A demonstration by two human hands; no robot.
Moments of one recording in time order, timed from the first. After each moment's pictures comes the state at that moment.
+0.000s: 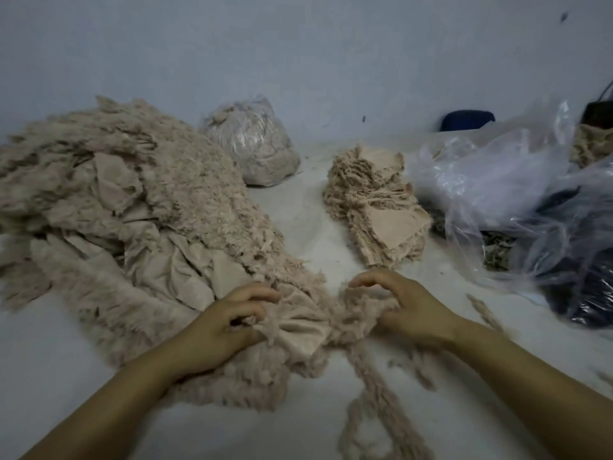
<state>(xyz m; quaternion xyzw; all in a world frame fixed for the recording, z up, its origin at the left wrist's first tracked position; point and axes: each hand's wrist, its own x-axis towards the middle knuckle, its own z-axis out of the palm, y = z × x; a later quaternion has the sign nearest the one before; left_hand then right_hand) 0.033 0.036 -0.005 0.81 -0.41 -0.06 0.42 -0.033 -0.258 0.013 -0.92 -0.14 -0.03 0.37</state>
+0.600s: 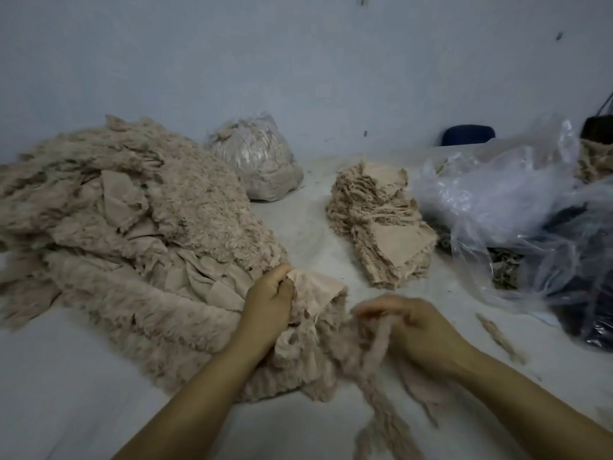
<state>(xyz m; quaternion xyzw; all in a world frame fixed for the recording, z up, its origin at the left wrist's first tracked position) 0.045 -0.042 0.010 0.80 -0.18 0.08 0.56 -0.042 -0.246 0.013 -0.87 -0.09 -0.08 0.47</state>
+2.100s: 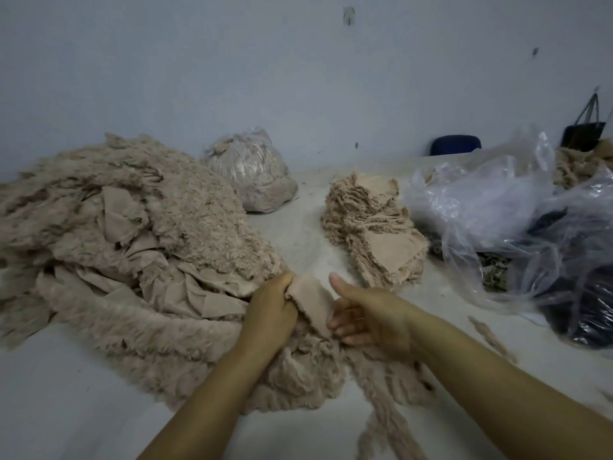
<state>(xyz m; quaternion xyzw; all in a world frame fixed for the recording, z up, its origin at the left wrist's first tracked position) 0.044 -0.042 0.016 0.86 -0.24 0.14 0.43 -0.004 -0.213 0.034 -0.68 0.13 0.15 0.70</state>
